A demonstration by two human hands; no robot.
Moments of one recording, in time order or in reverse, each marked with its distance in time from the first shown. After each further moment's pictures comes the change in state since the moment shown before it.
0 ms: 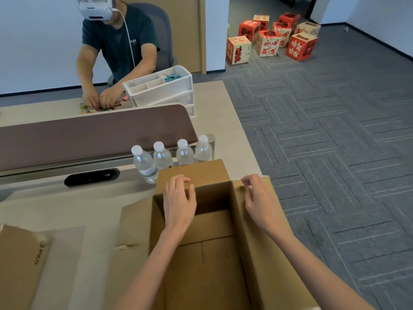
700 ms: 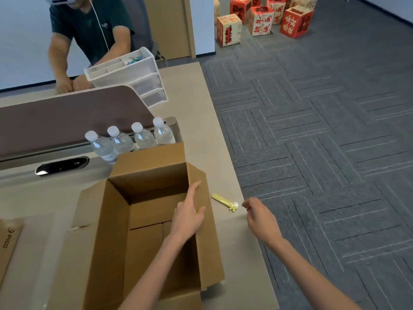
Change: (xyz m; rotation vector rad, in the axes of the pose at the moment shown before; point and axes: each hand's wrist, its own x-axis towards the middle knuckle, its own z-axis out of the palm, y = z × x) left_hand -0.093 0.099 0.079 -0.080 -0.520 -0.280; right_hand -0.094 0.159 -0.024 -0.049 -0.286 0.236
